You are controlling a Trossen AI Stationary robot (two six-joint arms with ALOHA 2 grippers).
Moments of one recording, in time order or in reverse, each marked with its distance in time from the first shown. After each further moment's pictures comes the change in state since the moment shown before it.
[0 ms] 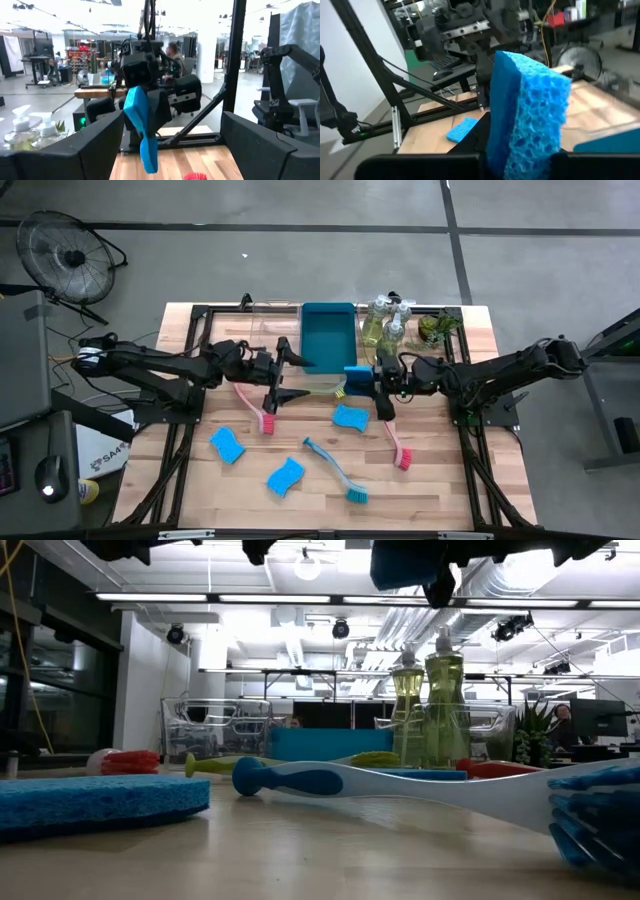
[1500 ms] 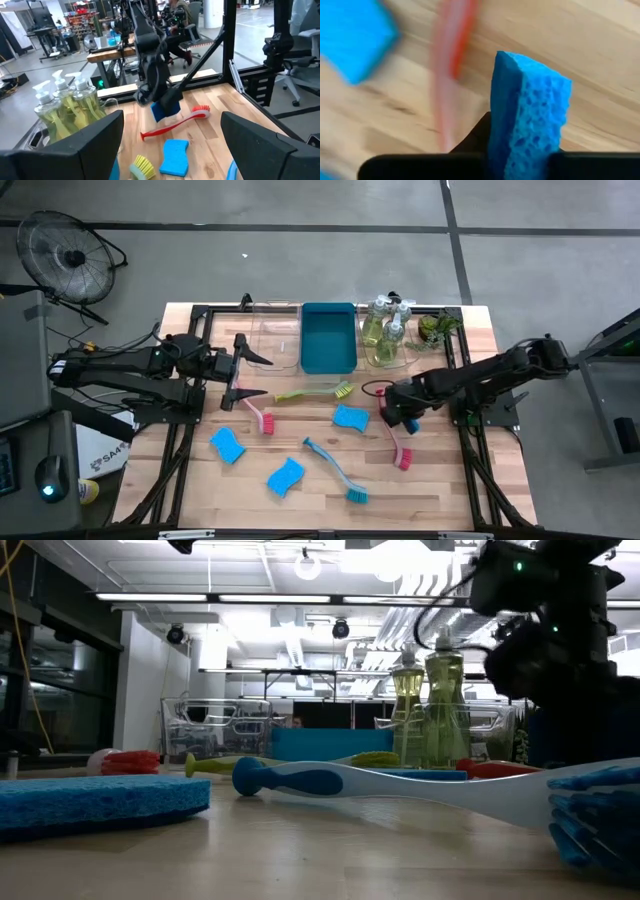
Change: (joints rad) left arm 0.000 -0.499 -0.010 -0.774 -0.040 0.204; right arm 0.000 0.144 -0.003 -1.141 -0.254 1.004
